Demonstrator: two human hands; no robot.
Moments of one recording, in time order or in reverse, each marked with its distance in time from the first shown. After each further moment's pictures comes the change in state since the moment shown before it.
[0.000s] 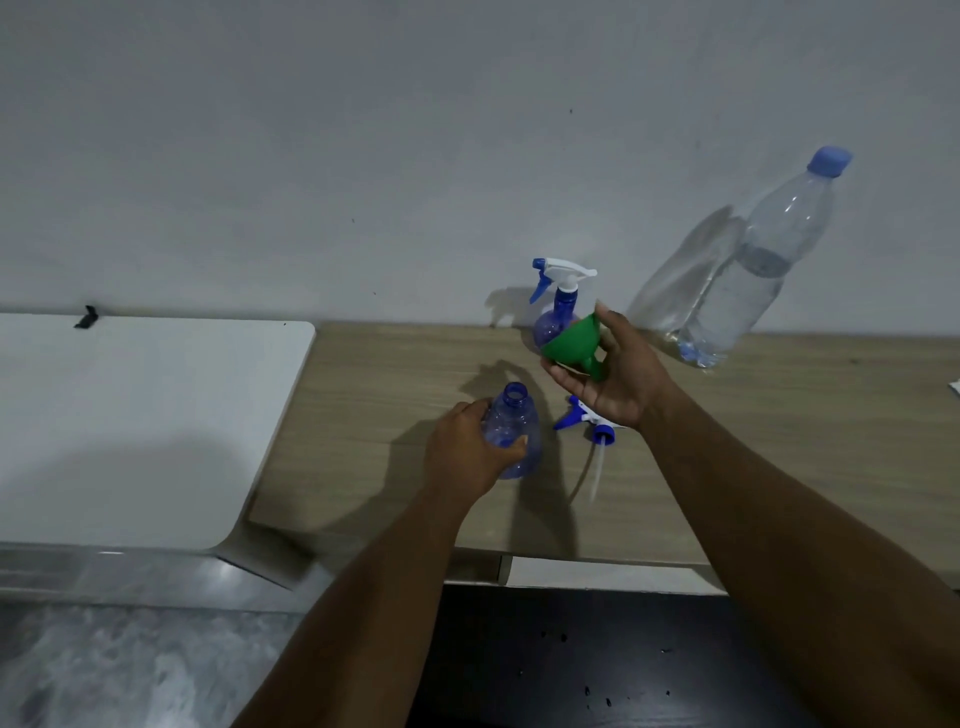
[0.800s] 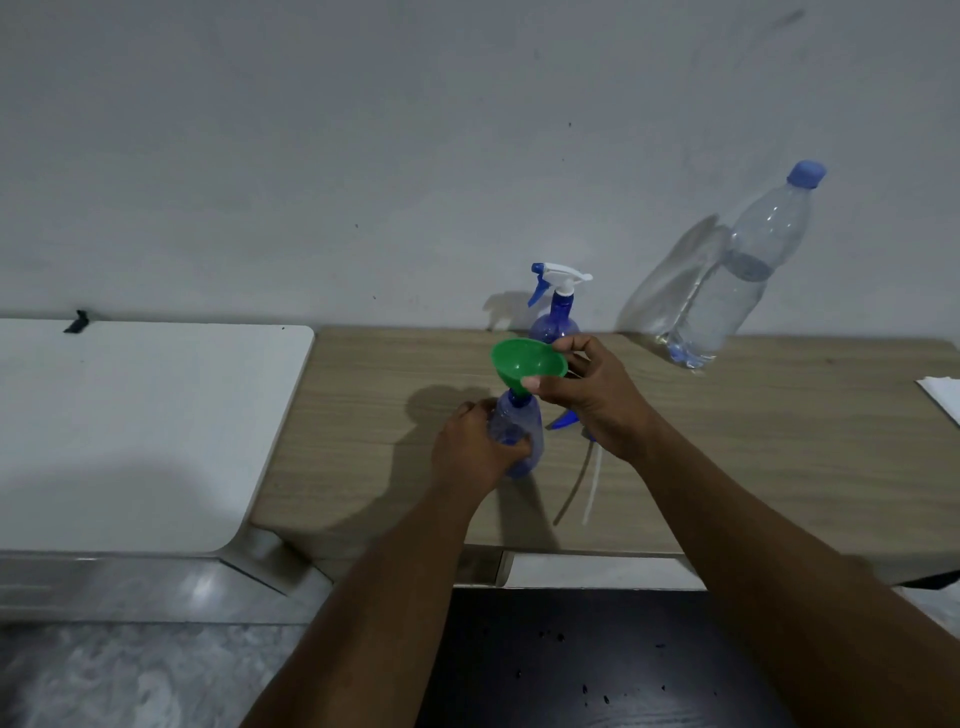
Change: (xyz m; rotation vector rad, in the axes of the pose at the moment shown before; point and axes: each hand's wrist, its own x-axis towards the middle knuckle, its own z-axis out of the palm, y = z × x) left_hand 0.004 0.000 0.000 0.063 -0.068 -0.056; right_hand -0.033 0.039 0.022 -0.540 -0.030 -0.366
